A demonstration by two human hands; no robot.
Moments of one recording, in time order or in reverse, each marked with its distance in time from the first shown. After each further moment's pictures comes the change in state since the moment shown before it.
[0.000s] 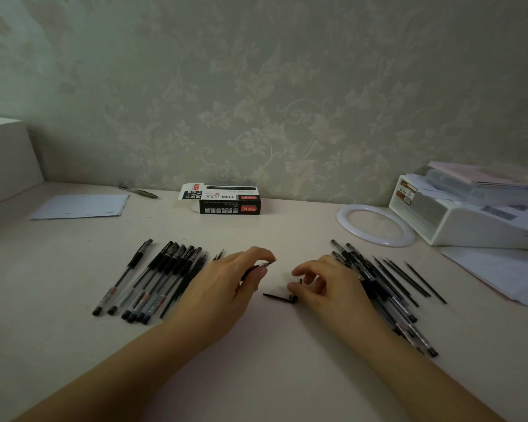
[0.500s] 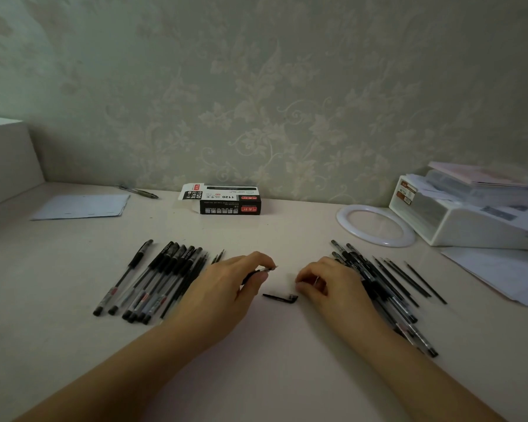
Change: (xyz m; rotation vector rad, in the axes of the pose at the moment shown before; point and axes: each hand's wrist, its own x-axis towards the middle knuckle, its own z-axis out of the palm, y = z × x) left_hand -0.002 0.000 0.000 -0.015 -0.035 -0.035; right_hand 0.002 0.010 0.001 -0.067 -0.016 -0.033
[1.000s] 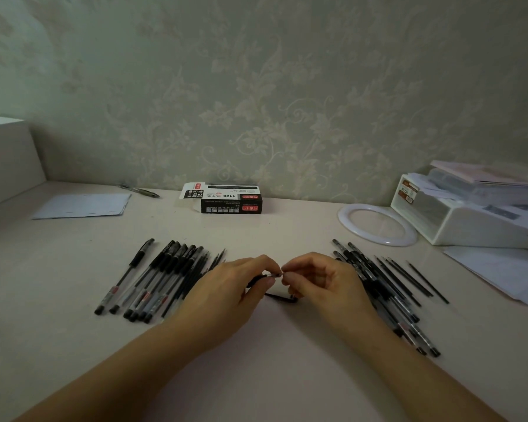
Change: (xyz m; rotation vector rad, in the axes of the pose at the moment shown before) left_hand 0.000 0.008 -0.004 0.025 -0.080 0.023; right_hand -0.002 -0.016 0.003 0.701 -0.034 0.040
